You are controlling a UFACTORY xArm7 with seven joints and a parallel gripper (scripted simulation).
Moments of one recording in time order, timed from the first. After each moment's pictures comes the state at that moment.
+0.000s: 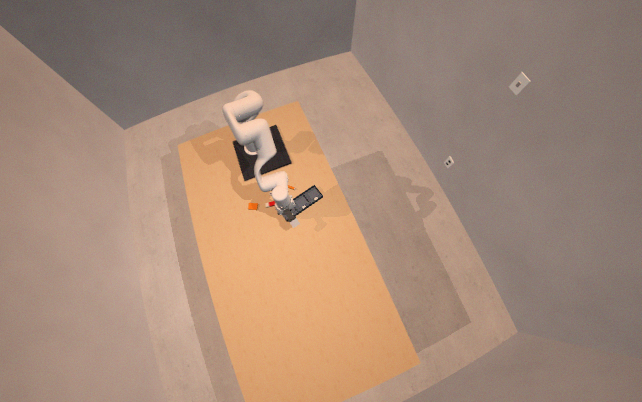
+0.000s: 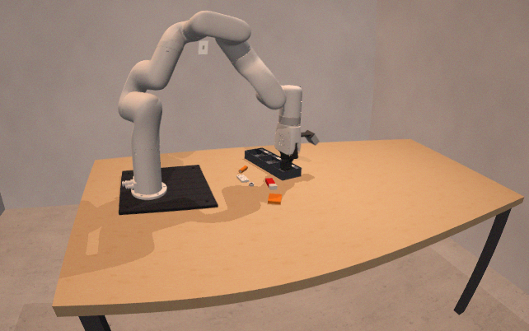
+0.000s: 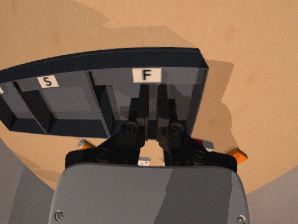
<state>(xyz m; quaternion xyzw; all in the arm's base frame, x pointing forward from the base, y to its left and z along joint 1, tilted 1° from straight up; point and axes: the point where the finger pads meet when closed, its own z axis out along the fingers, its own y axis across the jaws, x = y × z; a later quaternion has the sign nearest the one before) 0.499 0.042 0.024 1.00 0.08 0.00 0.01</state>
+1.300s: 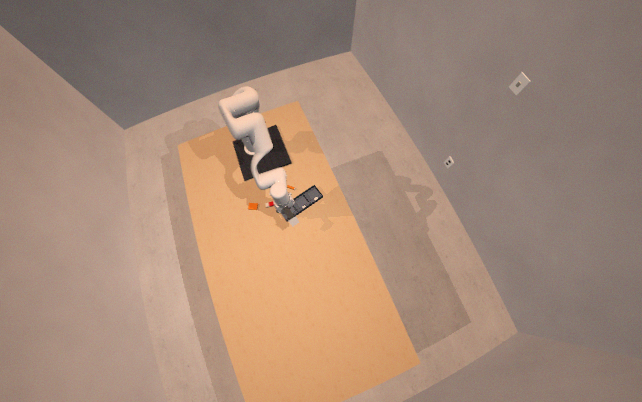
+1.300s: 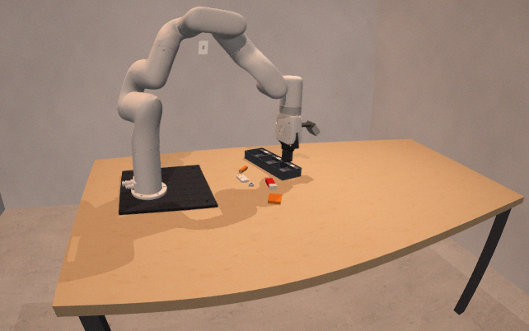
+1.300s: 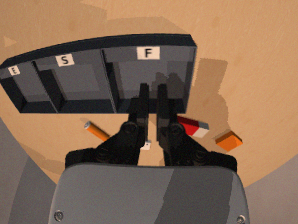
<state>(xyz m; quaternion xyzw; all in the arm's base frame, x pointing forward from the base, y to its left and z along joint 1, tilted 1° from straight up) 0.499 0.043 0.060 1.00 0.08 0.00 0.01</state>
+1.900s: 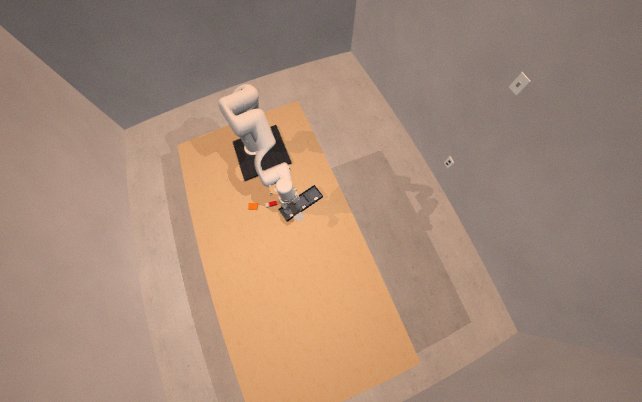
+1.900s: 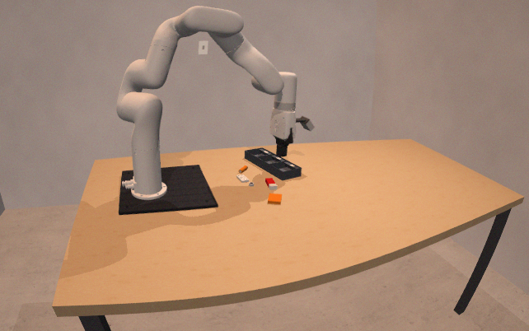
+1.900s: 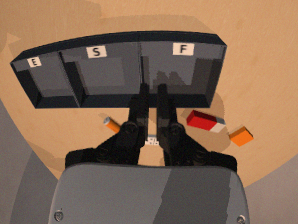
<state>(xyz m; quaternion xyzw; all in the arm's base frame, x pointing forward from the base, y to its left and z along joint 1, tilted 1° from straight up) 0.492 0.075 0.068 1.00 0.08 0.00 0.01</state>
